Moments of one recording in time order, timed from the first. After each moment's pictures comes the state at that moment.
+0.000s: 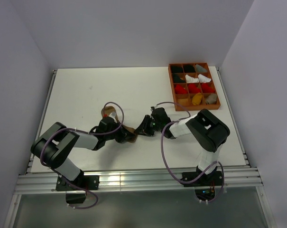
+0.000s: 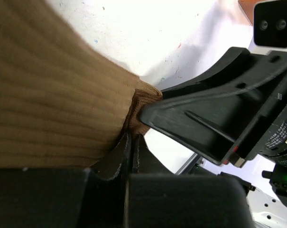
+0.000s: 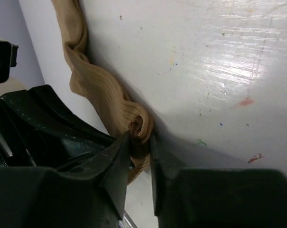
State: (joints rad) left arm -0.60 1.59 0.42 0.55 0.31 -1.20; right arm 0.66 1.80 0.66 0.50 -0.37 1.06
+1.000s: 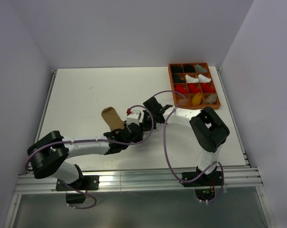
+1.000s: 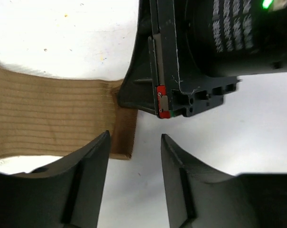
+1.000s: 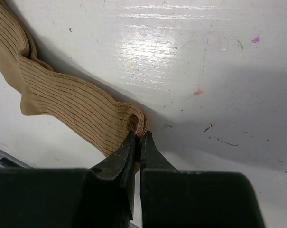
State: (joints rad) left arm -1.05 1.44 0.70 0.09 -0.44 -0.66; right arm 0.67 1.81 1.05 -0.29 -0.17 0.83
